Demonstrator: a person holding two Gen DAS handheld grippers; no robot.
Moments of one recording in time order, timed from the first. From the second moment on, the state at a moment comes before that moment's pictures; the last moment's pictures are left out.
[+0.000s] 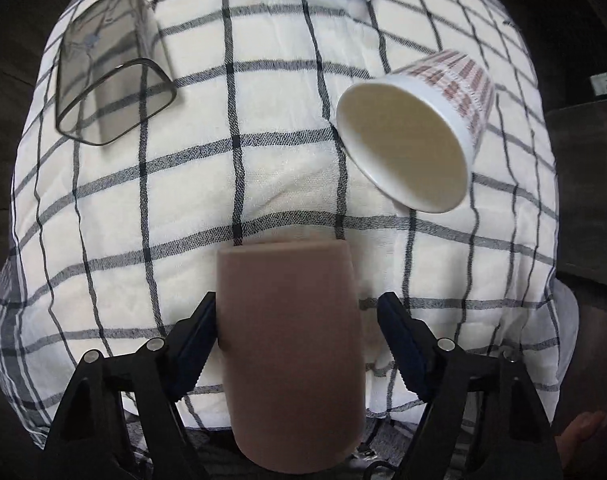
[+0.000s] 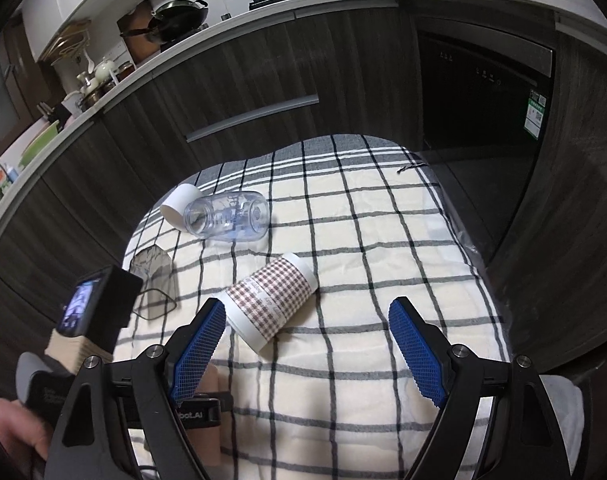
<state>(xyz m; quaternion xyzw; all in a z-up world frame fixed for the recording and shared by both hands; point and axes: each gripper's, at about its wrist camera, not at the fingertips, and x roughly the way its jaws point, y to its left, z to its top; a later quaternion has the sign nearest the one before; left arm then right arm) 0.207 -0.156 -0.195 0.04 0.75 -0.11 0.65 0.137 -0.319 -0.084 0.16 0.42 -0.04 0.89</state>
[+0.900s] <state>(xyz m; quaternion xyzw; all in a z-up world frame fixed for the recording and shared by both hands) 0.164 -0.115 -0.112 0.05 0.45 -0.15 0.88 0.124 -0.303 -0.077 0.13 0.42 -0.05 0.90</state>
